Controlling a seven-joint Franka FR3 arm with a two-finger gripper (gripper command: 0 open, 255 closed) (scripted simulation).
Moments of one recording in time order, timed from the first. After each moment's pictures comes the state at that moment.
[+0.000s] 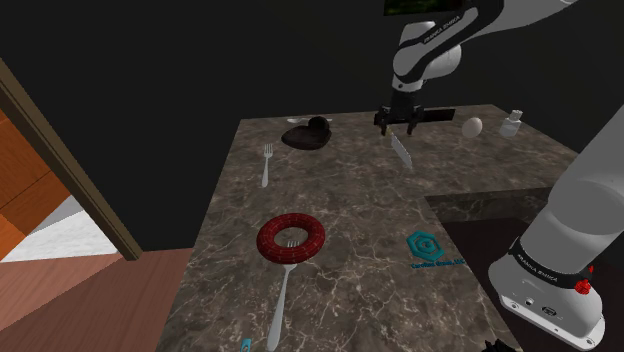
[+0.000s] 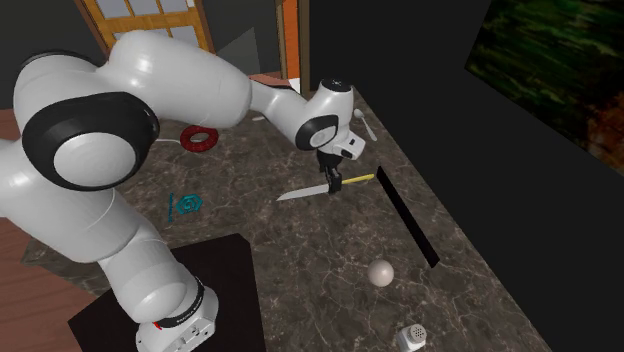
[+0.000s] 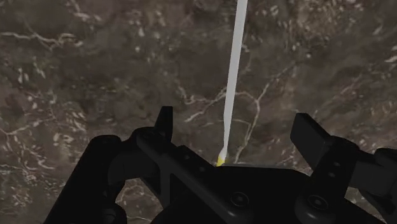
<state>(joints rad) -0.12 -0.02 -0.08 -2.29 0.03 2.27 0.38</state>
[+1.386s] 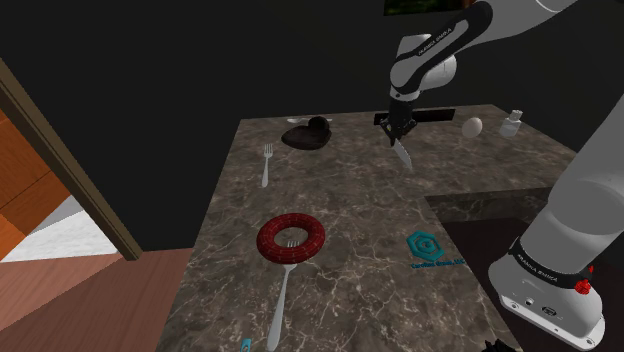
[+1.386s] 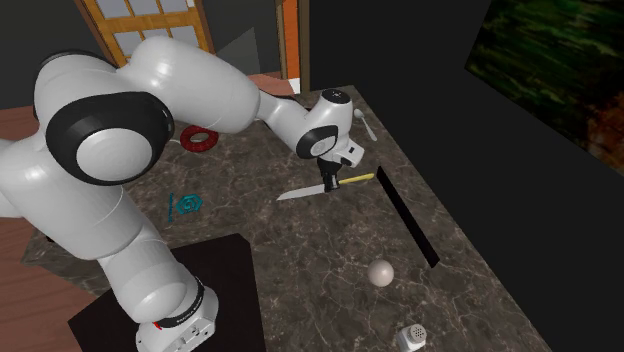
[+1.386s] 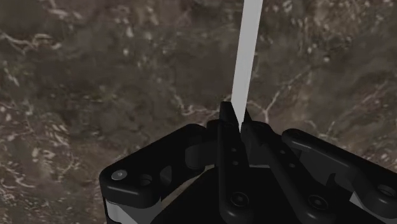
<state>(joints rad) -0.12 0.03 -0.08 -2.32 0.04 2.34 0.37</state>
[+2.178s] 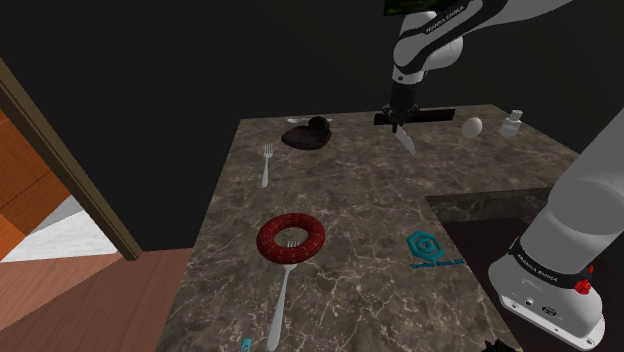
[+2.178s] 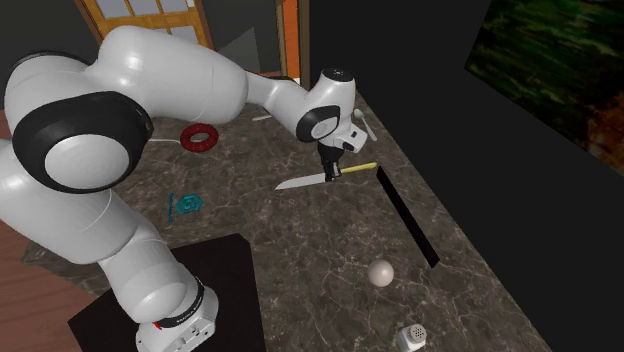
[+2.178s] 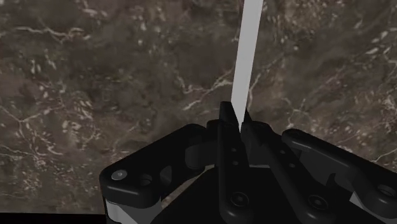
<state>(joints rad) -0.11 -0.04 -0.08 -2.26 0.03 2.21 0.38</state>
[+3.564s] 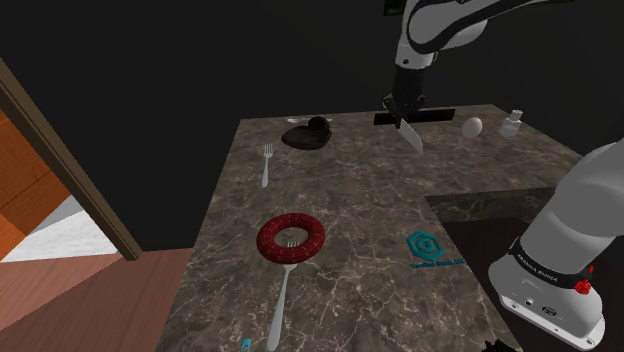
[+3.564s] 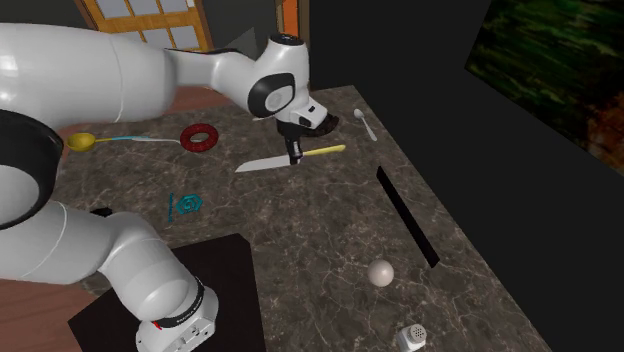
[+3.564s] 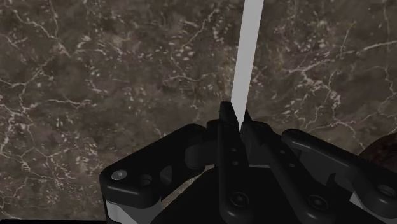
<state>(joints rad) -0.05 -0.34 0.02 -2.38 0.04 2.04 0.54</state>
